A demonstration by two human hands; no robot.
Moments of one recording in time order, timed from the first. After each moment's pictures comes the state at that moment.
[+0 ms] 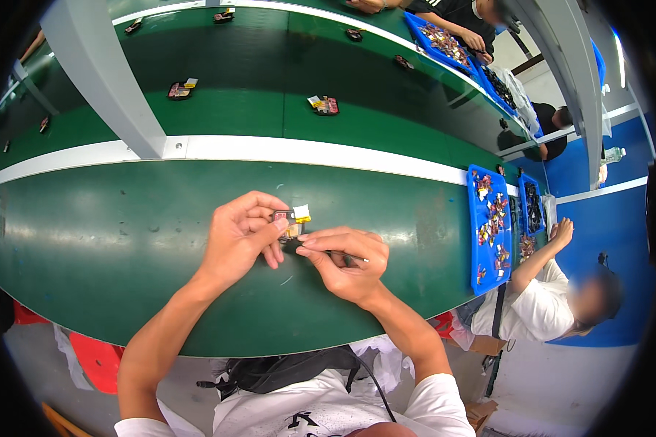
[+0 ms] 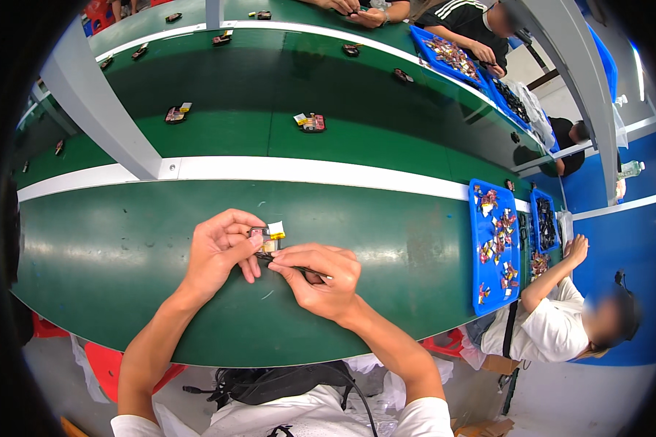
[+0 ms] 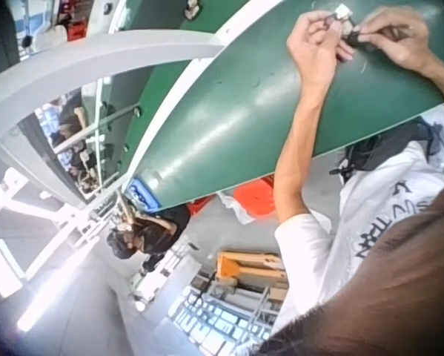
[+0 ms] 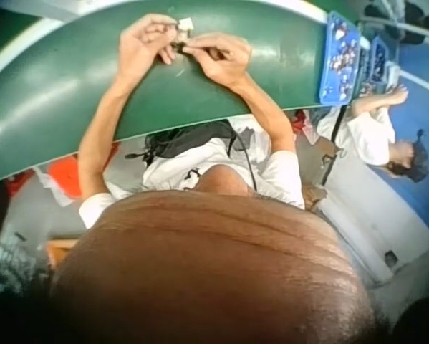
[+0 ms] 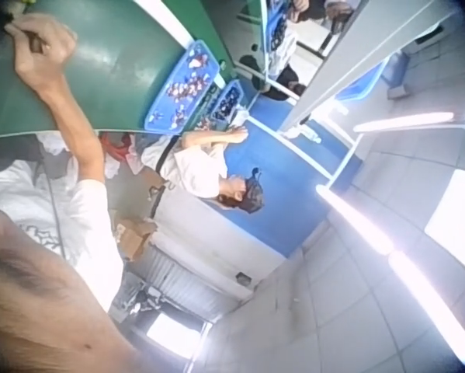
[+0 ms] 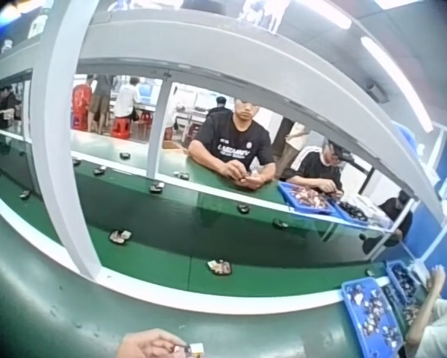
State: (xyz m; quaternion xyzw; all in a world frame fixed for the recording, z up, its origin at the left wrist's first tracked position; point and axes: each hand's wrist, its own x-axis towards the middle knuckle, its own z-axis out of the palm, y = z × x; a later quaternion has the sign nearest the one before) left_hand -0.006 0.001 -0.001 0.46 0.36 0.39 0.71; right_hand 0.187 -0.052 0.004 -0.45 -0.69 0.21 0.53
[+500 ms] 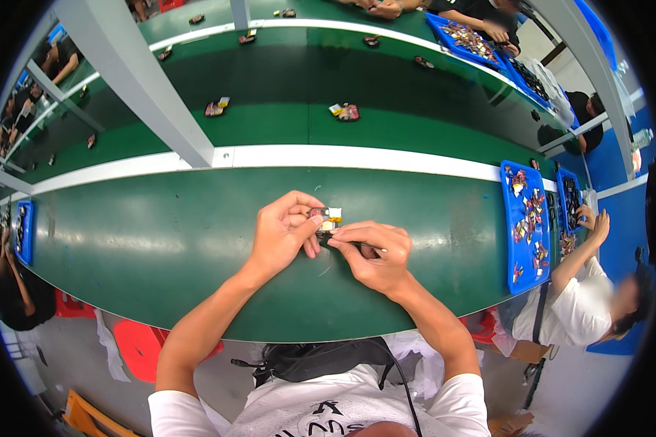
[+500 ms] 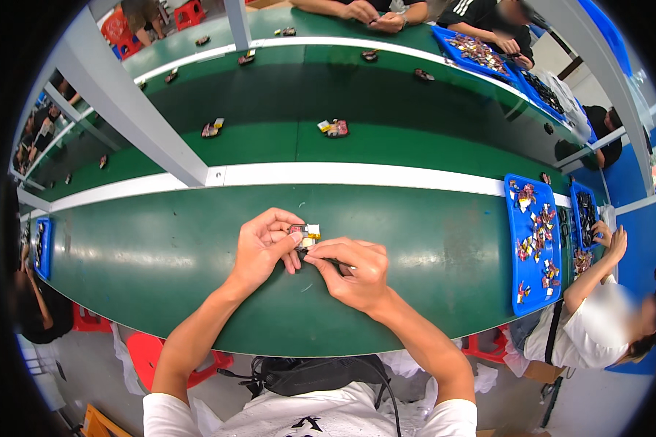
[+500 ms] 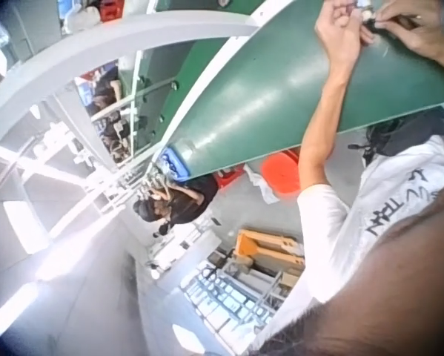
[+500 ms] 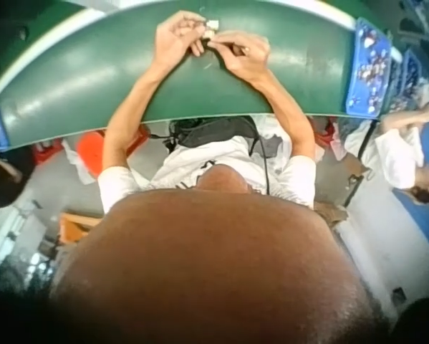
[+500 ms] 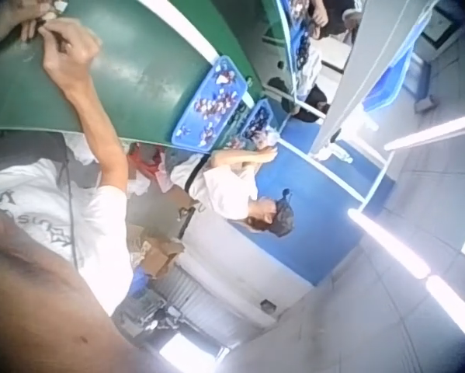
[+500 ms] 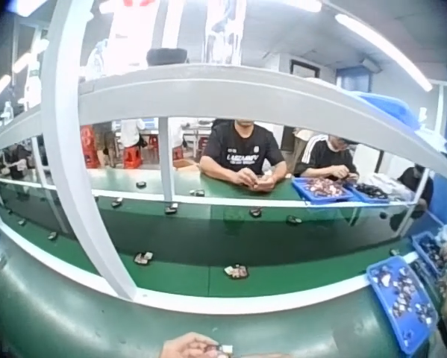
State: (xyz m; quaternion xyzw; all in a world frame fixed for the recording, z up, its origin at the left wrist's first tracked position) left_hand 0.001 -0.001 -0.008 0.50 0.37 0.39 0.68; right_hand 0.191 -0.048 -0.002 -0.44 -0.70 0.17 0.53
